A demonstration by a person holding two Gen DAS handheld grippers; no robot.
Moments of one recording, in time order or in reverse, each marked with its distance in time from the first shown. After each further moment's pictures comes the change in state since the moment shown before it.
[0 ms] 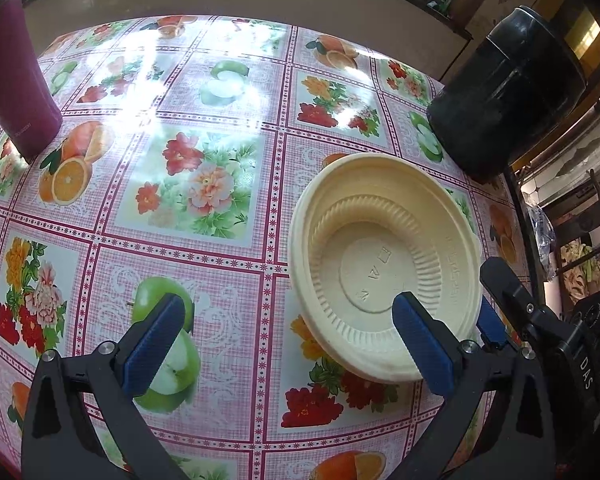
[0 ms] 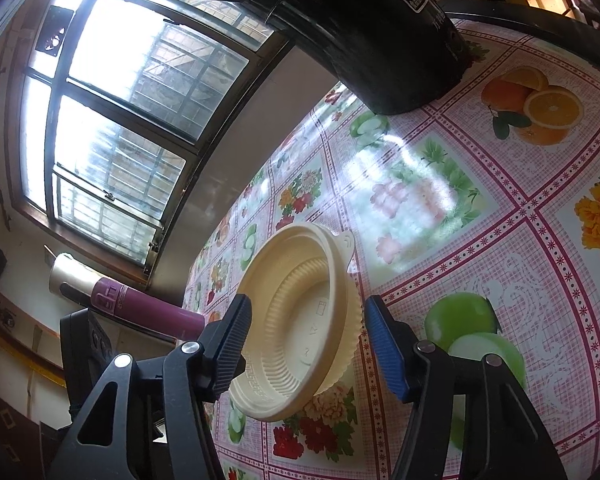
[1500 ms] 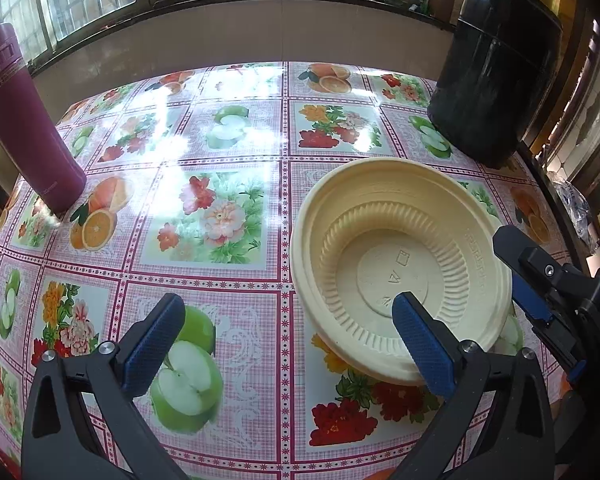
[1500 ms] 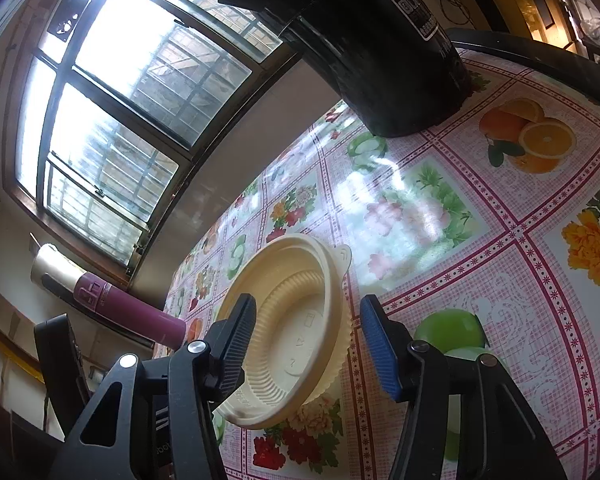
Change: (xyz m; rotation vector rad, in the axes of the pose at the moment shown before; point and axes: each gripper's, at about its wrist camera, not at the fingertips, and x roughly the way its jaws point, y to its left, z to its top) left arm -0.005 -0.018 -0.017 0.165 -0.168 0.160; right arm -0.003 0.005 -0.002 -0.078 -0.062 -0.061
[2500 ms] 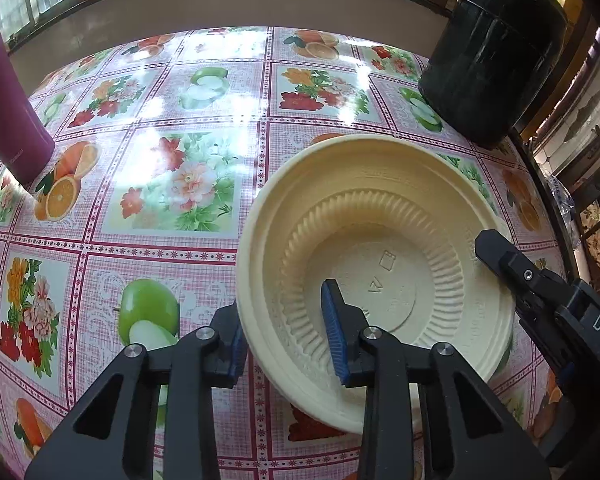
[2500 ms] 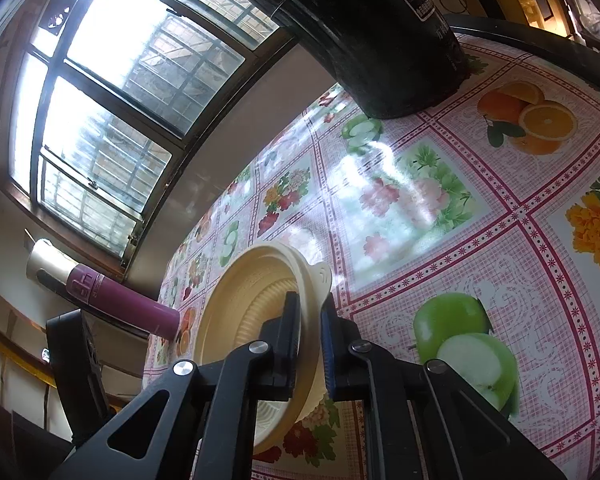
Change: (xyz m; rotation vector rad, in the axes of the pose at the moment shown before) left arm 0.017 -0.002 -0.007 -0.022 0.110 -0.083; right arm 0.005 0.003 -0.007 0.003 0.050 -0.018
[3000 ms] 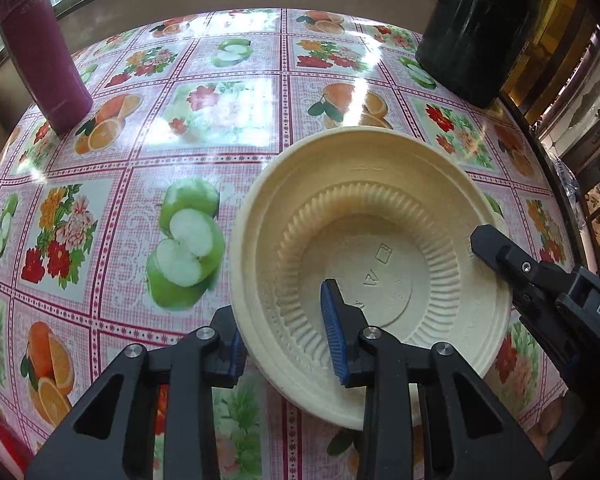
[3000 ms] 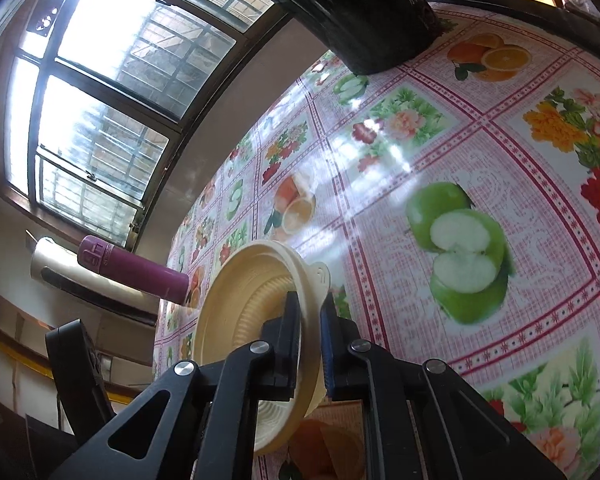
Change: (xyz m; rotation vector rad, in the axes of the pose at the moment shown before) left arm -0.036 0.010 -0.063 0.008 0.041 0.032; right arm -0.033 0.000 -0.053 0.074 0.082 0.002
